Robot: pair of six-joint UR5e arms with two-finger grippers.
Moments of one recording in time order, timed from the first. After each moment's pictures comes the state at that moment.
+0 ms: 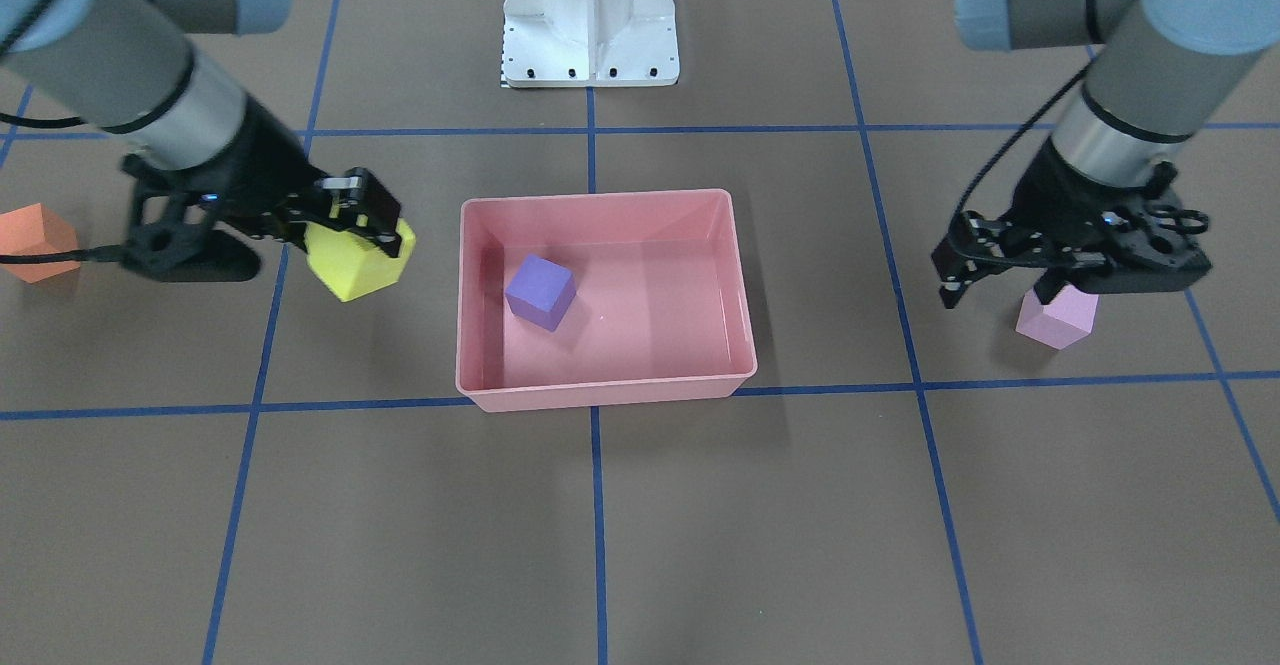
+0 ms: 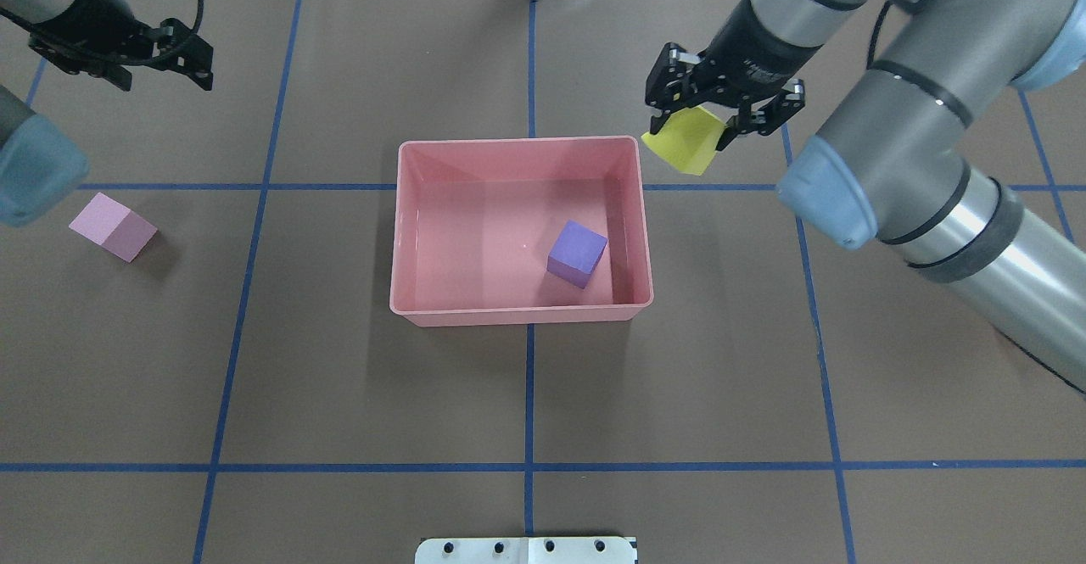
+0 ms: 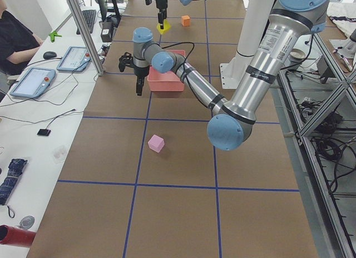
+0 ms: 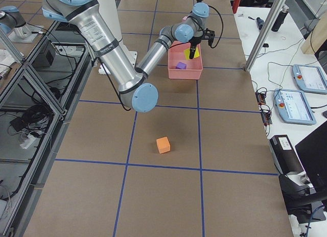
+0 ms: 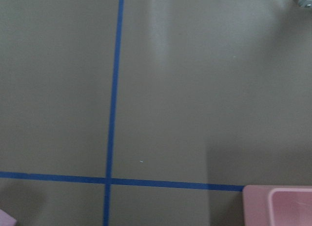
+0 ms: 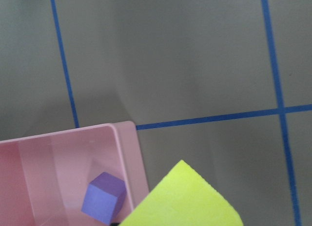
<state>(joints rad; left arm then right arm) -1.11 -1.97 -1.82 -1.54 -2.15 -0.69 0.86 -0.90 1.81 -1.70 2.25 1.12</state>
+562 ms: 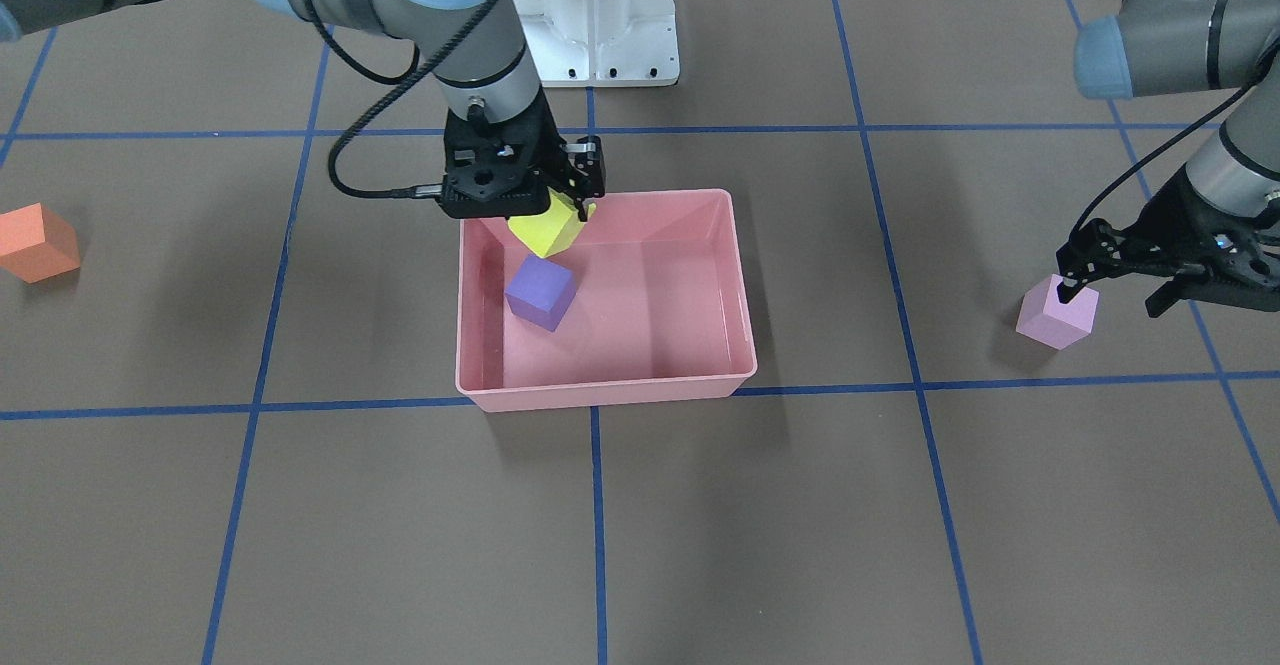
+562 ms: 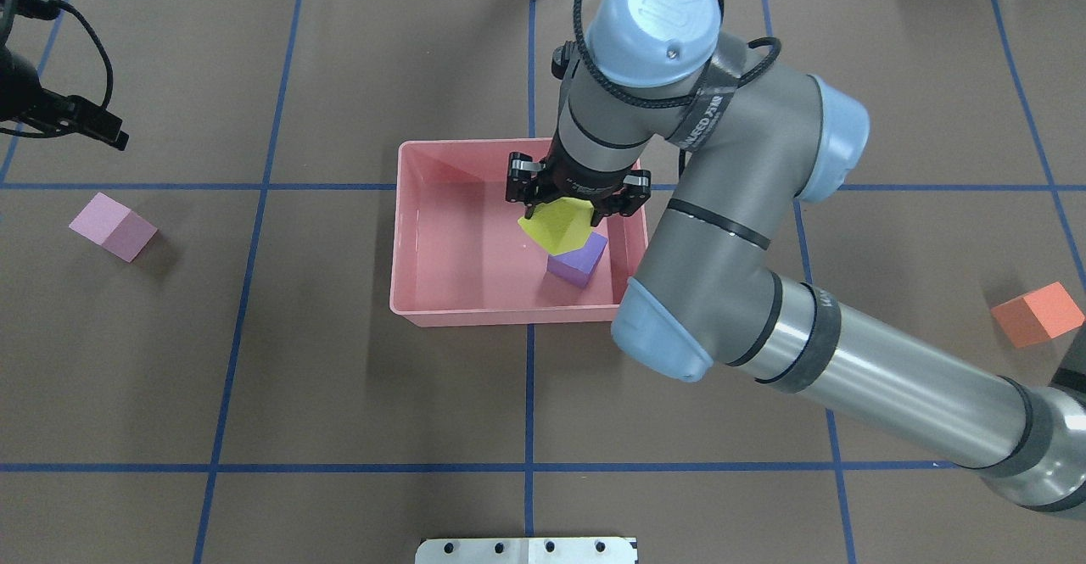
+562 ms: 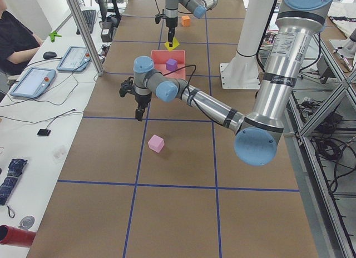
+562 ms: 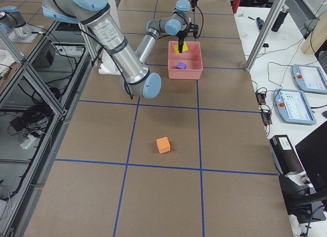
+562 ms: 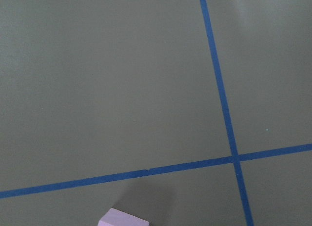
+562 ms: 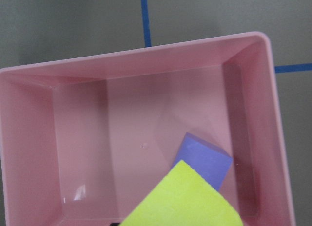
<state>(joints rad) -1.14 -1.76 -1.70 -1.85 -2.21 -0.42 0.62 -0.74 1.70 -1.69 2.01 1.25</state>
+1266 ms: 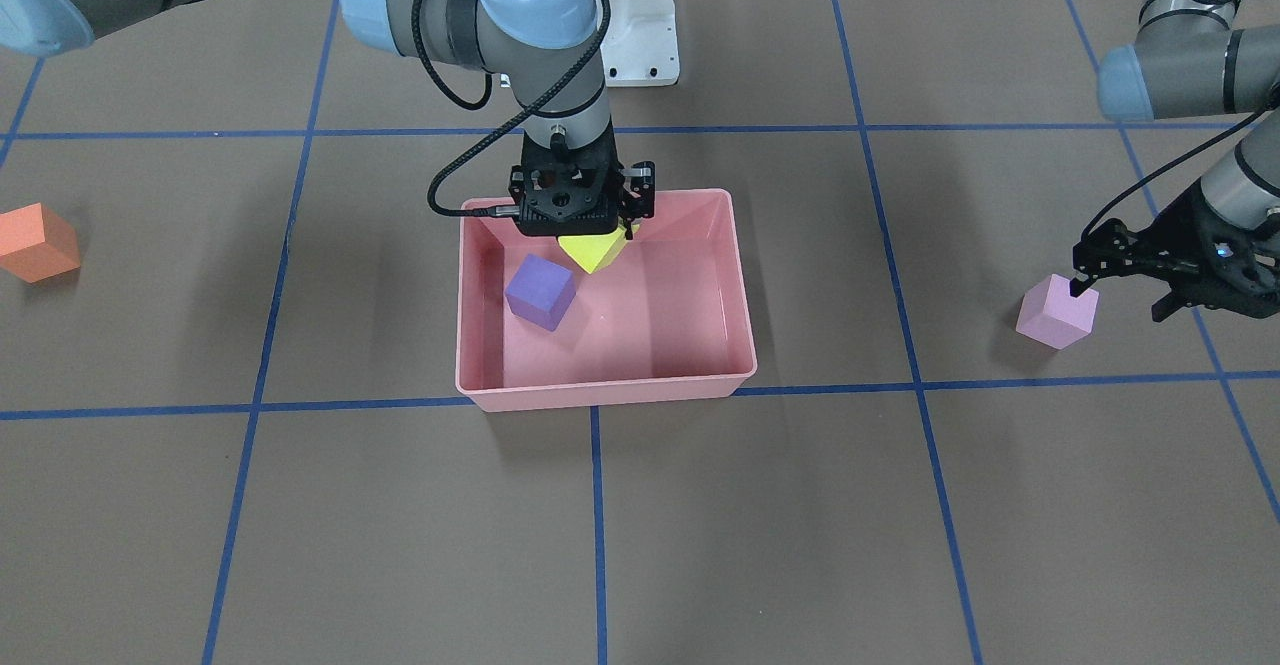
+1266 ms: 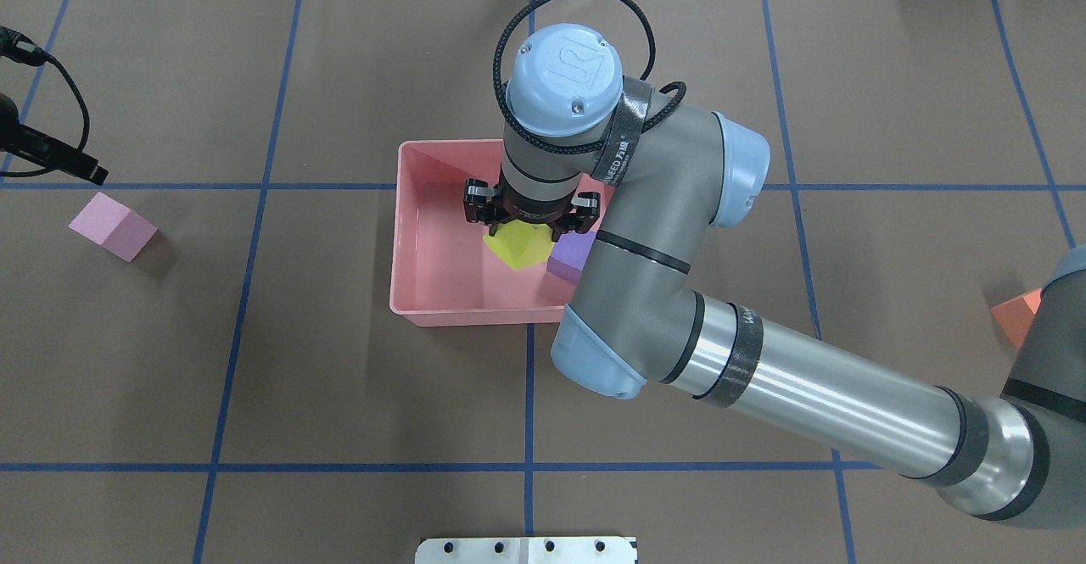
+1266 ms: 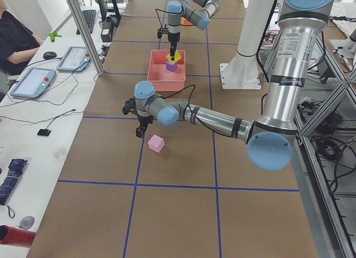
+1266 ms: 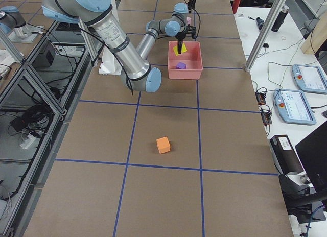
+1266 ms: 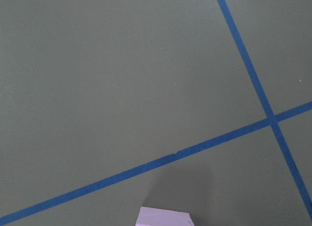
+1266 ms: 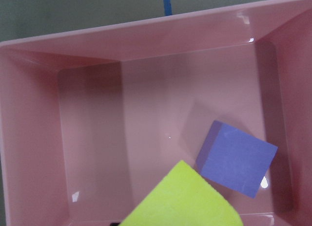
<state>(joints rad) -1.14 -1.69 -1.65 -1.96 -2.24 -0.32 0.57 -0.70 1.57 -1.60 1.93 1.27</state>
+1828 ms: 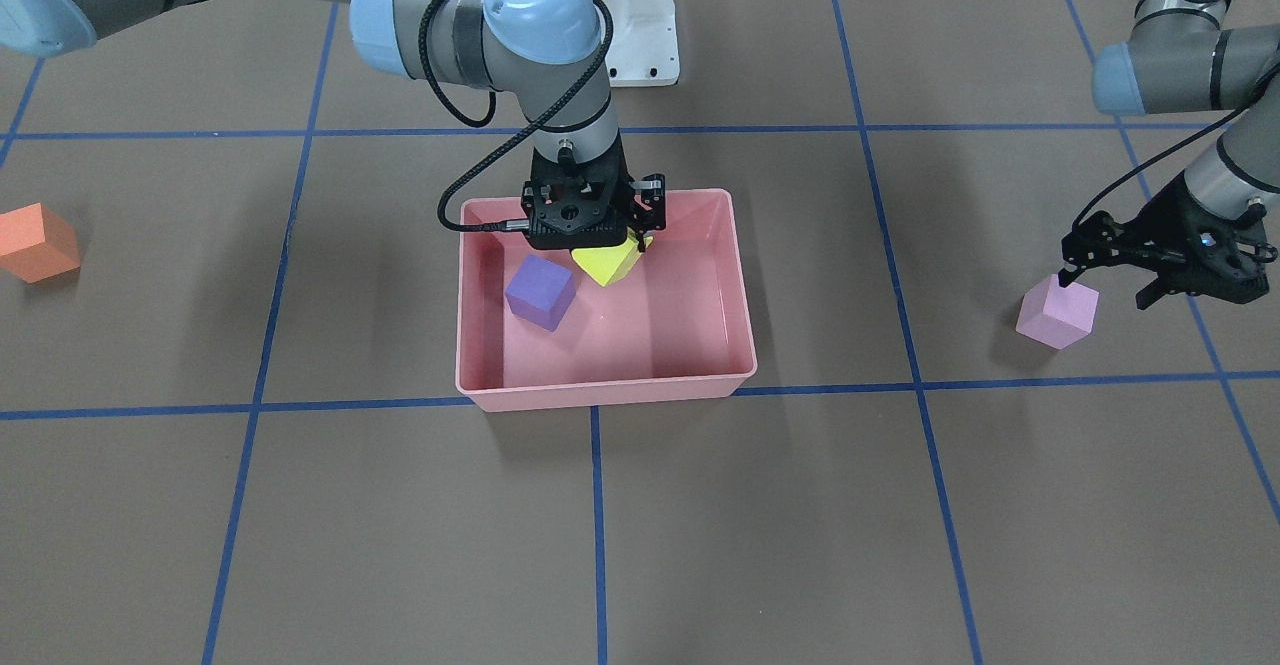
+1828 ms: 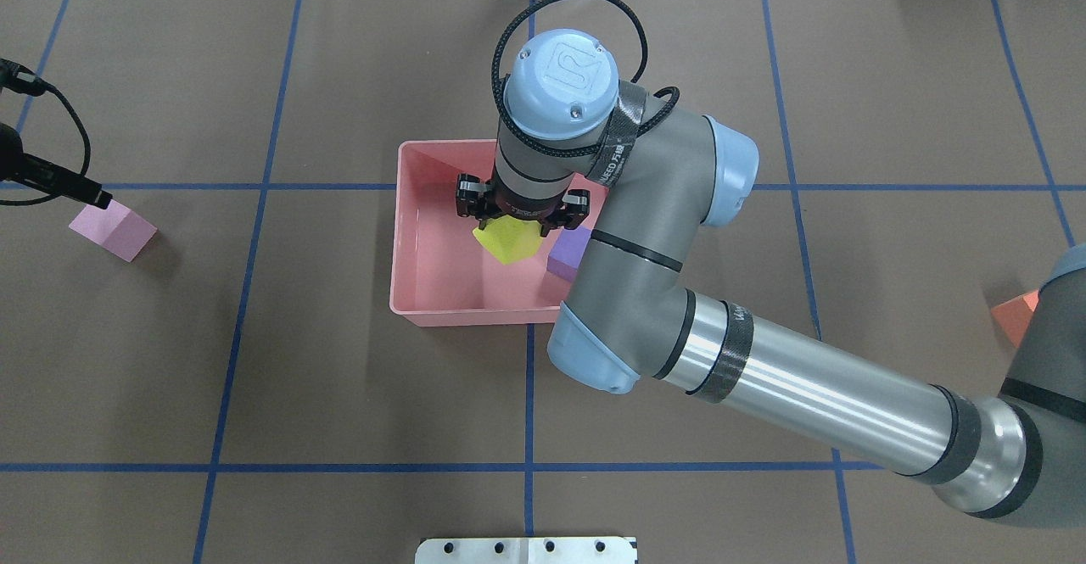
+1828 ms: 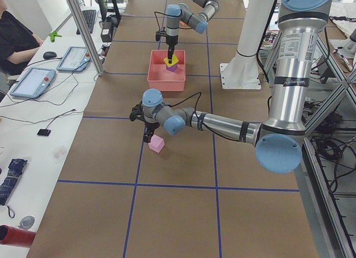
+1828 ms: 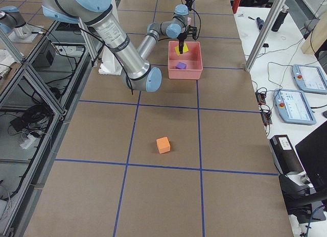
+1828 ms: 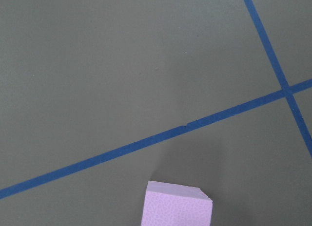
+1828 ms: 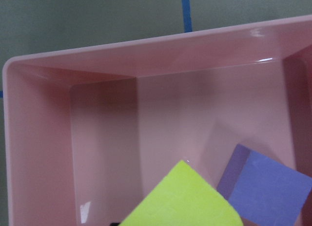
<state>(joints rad) -1.09 -1.64 -1.64 -2.07 -2.23 -0.45 0.57 -0.69 1.55 -1.54 1.93 1.29</state>
